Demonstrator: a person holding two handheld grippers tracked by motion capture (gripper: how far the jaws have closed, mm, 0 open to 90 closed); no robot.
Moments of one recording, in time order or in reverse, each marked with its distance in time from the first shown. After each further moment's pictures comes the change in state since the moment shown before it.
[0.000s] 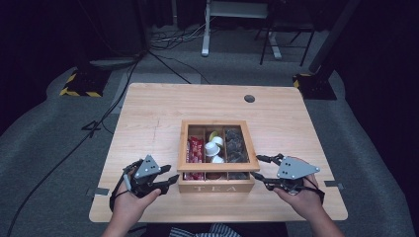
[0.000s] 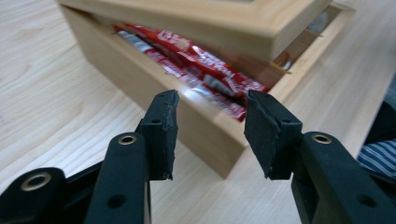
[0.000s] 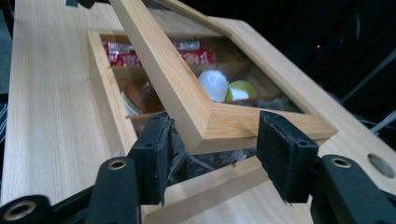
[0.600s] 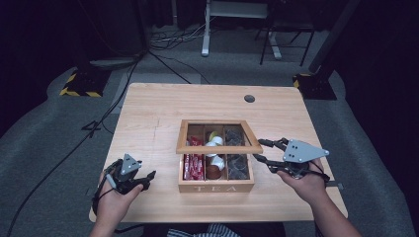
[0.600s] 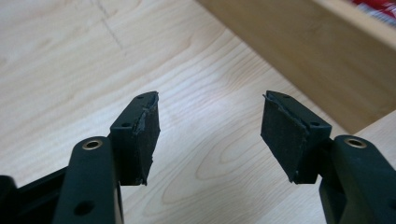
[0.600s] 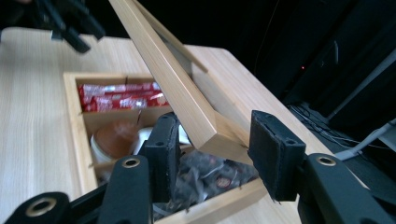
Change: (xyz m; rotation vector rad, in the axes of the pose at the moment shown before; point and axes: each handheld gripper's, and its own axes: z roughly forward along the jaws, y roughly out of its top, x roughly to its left) left arm 0.047 -0.043 -0.004 0.103 0.240 -0.102; right arm -0.034 0.036 -0.007 -0.069 -0.027 -0.012
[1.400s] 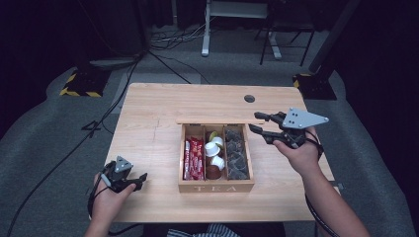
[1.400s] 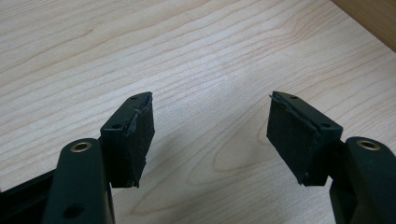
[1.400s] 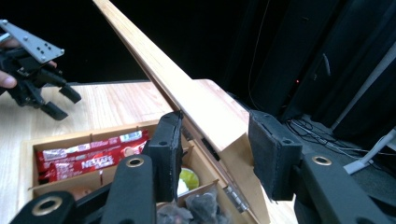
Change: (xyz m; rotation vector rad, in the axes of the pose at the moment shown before) left arm 0.029 -0.027 0.022 0.058 0.024 -0.076; right arm -0.054 0.030 0.024 -0.094 -0.011 0.103
